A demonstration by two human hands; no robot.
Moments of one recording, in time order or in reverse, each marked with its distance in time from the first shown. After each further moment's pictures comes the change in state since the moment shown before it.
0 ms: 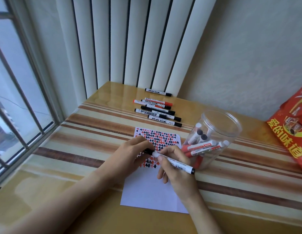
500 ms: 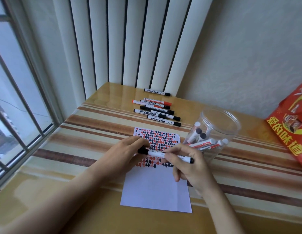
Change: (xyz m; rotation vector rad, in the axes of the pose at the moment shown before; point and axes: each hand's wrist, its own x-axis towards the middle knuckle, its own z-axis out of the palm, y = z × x) left_hand -0.005 -0.009 -0.010 0.079 -0.057 0.034; right_hand 0.010 -0.025 -0.035 0.014 -0.113 0.150
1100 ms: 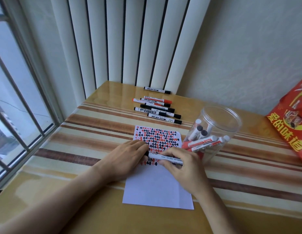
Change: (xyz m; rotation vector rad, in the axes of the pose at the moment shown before) left_hand 0.002 -0.005 0.010 0.156 -0.180 0.062; right_hand 0.001 0.022 0.006 -0.713 0.083 -0.399
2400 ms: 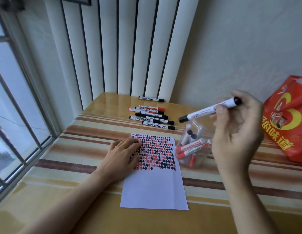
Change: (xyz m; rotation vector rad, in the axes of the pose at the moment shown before) left_hand 0.001 -0.016 0.022 0.025 0.085 -0.352; right_hand 0.036 -0.060 -0.103 -0.008 0.855 -0.255
